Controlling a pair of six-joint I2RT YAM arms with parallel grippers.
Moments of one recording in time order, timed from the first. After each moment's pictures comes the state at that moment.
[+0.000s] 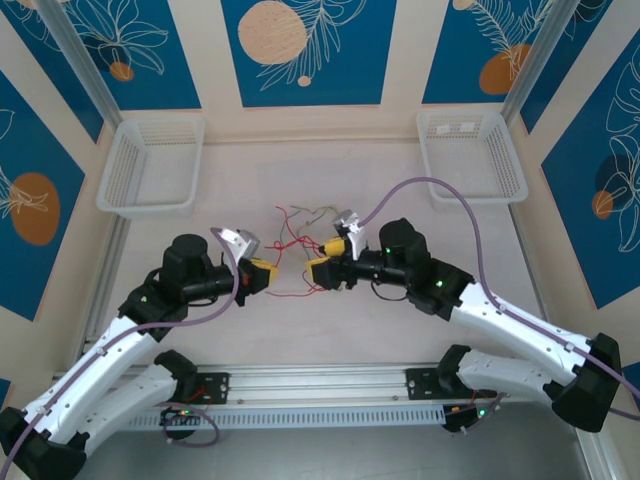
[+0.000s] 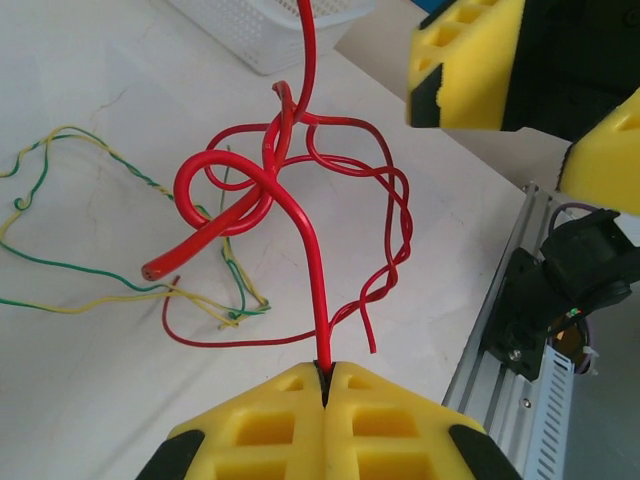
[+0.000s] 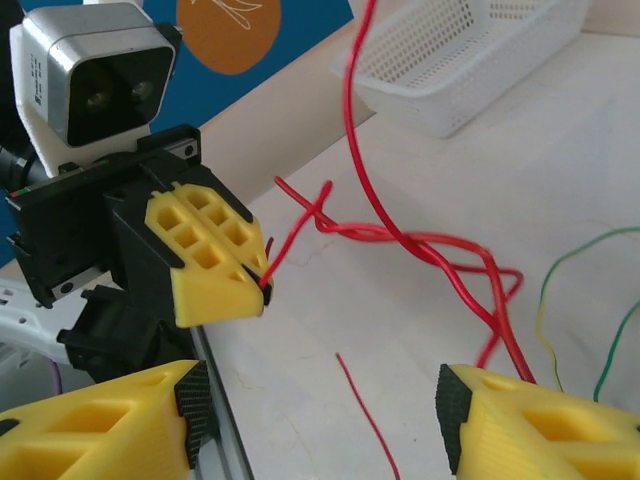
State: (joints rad) left arm -0.58 0.74 0.71 -0.41 0.52 -0.18; right arm 0.86 1.01 0.84 -0.14 -0.31 0.31
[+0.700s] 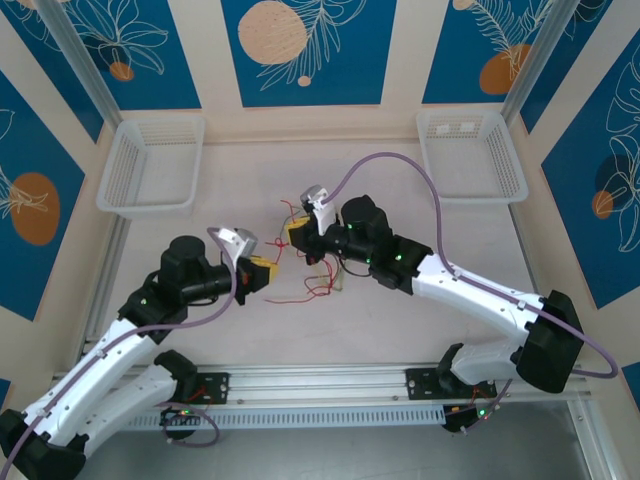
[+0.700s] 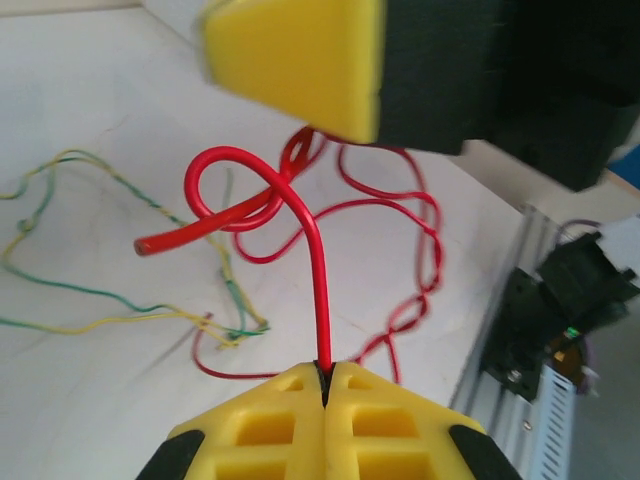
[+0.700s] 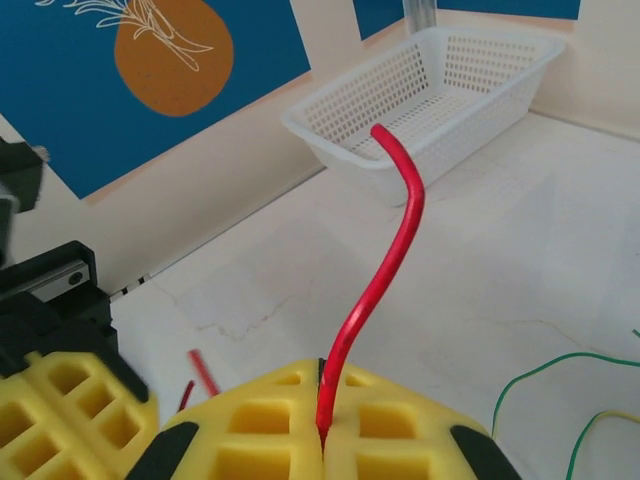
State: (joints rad) left arm -0.59 0.71 0.68 -0.35 0.46 -0.21; right arm 0.89 1.29 1.03 -0.02 -0.18 0.23
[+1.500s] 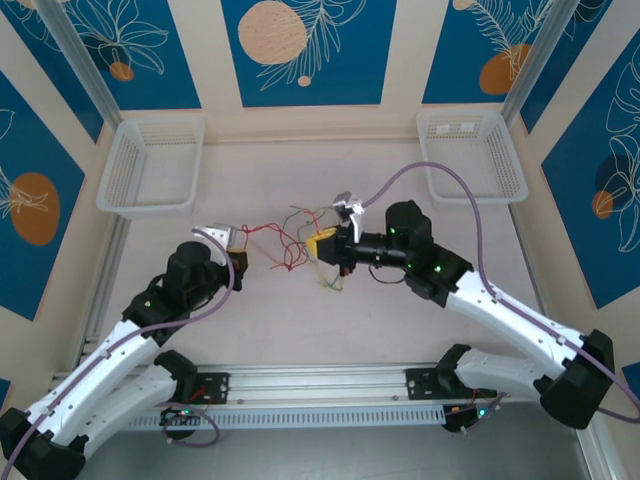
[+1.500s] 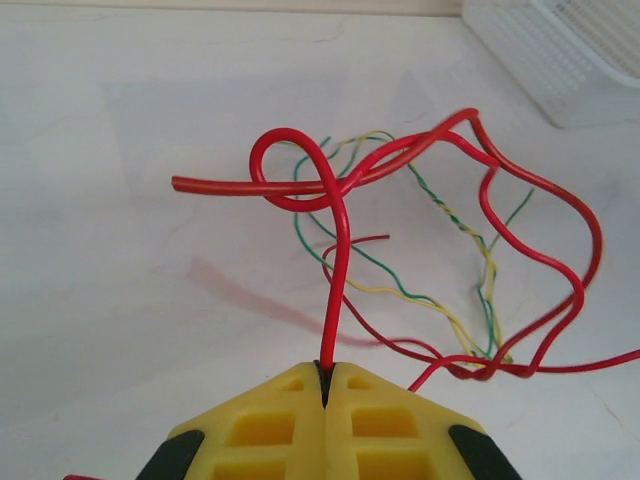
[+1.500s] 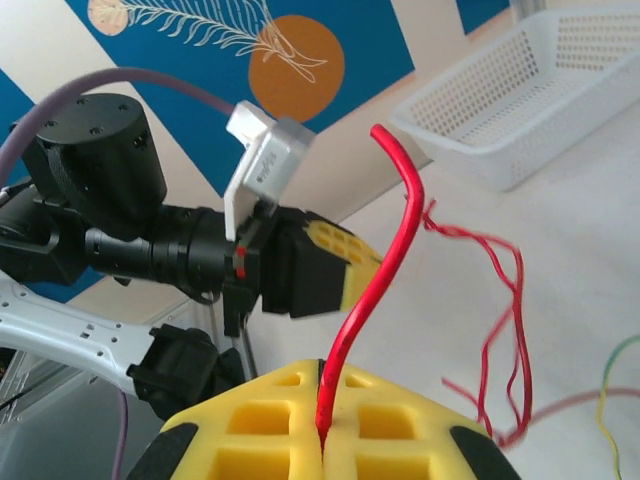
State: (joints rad) left arm -0.59 0.71 0.63 -0.41 -0.07 -0.32; right arm 0.75 1.03 0.89 -0.07 -0.52 0.37
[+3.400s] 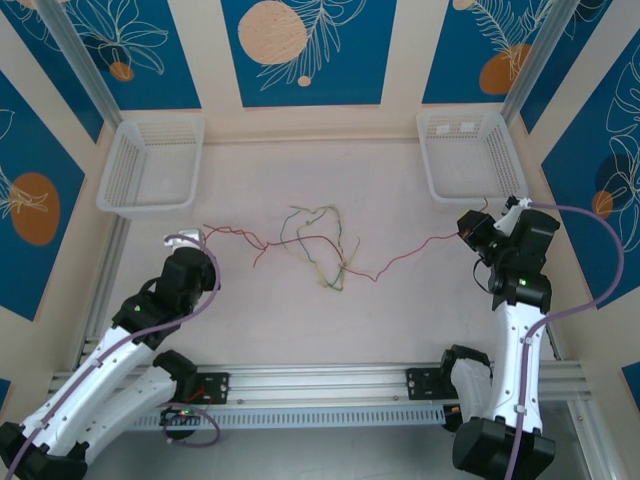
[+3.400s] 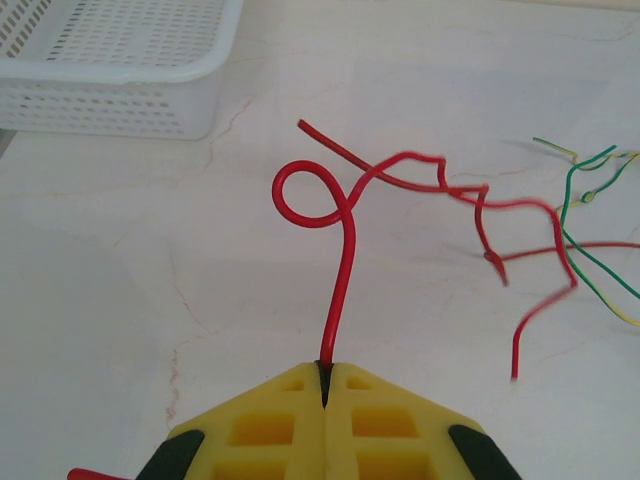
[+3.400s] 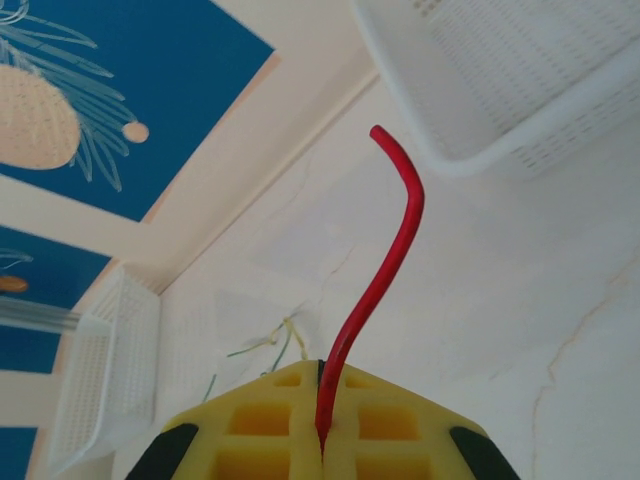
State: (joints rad) left arm -0.54 0.66 0.66 -0.67 -0.47 -0.43; right arm -0.33 0.78 0.82 -0.51 -0.53 0.65
